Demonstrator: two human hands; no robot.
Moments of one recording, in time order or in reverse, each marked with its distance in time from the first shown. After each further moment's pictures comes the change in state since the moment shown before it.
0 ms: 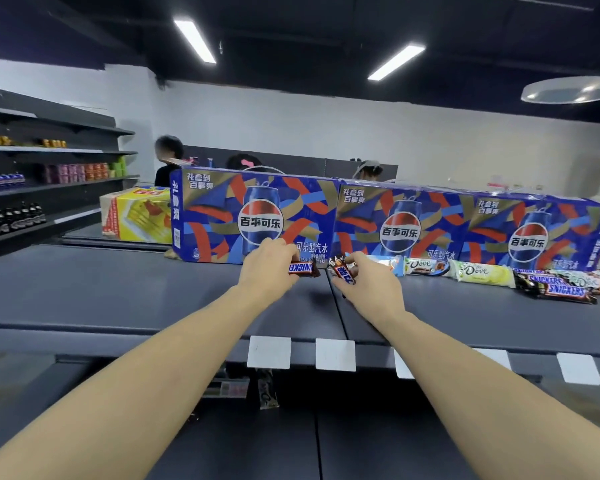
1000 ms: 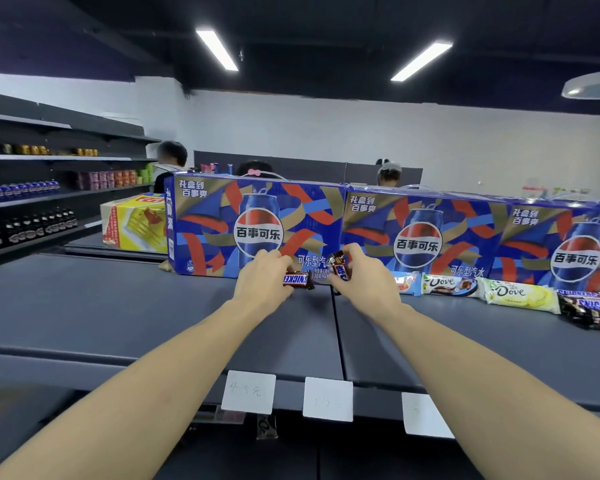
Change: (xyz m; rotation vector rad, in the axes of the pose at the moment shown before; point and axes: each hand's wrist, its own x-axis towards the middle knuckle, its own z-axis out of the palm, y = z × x) left_hand 0.036 -0.013 0.041 0.068 -0.007 -0.072; right_hand 0.081 0.025 0.040 0.099 -0.035 -0.142
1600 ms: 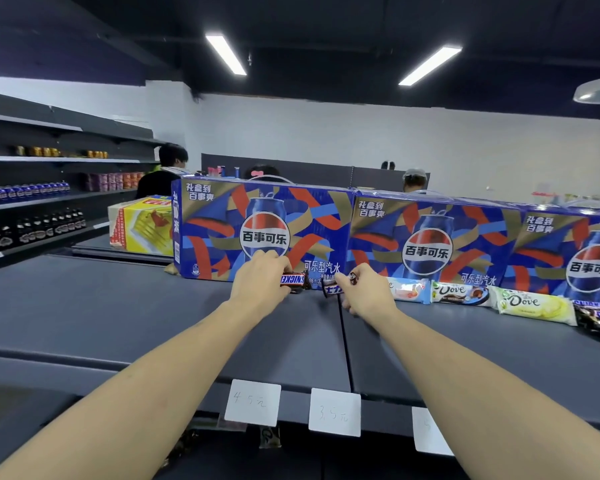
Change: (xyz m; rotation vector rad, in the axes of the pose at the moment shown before) left_hand 0.005 -0.016 -0.001 0.033 0.008 -0.038; right_hand 0.014 0.007 0.031 0.322 -0.106 0.329
